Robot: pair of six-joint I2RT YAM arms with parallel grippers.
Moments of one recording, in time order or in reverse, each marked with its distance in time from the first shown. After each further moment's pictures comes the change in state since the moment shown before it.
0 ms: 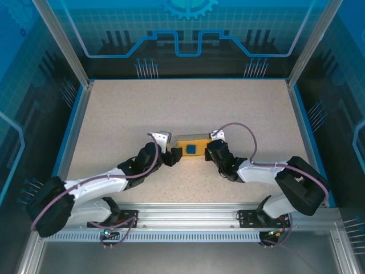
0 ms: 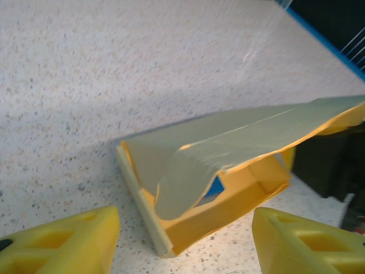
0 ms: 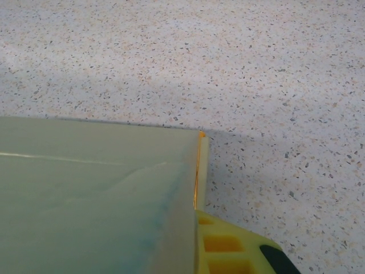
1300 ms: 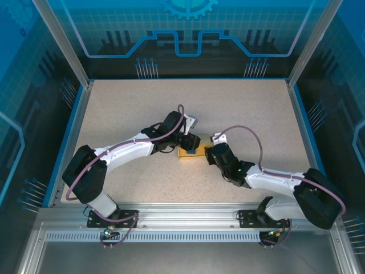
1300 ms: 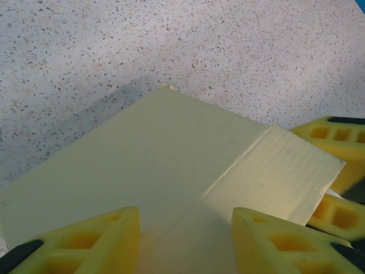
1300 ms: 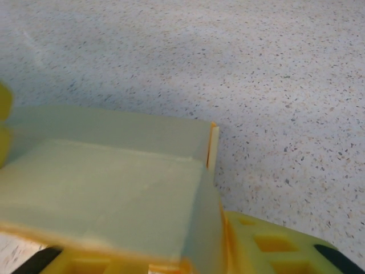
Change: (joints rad) left arm 0.085 0.467 0.603 -0.482 0.392 0.102; right arm 0.056 -0.213 -0.048 -0.148 -0.018 -0.021
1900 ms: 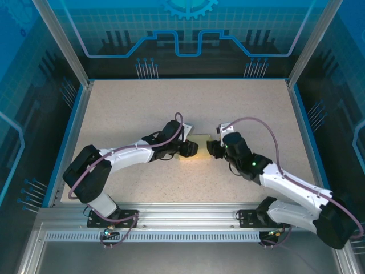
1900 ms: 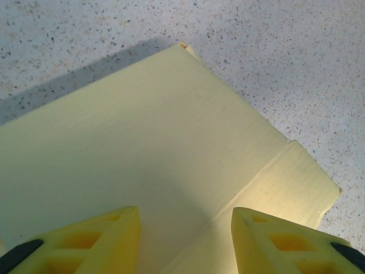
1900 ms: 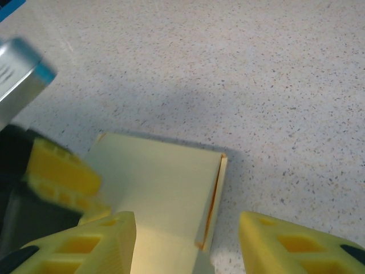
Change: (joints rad) left arm -0.009 0.005 -0.161 0.167 -0.001 -0.098; right arm -0.138 -0.145 0.190 -0.298 -0.223 -0.042
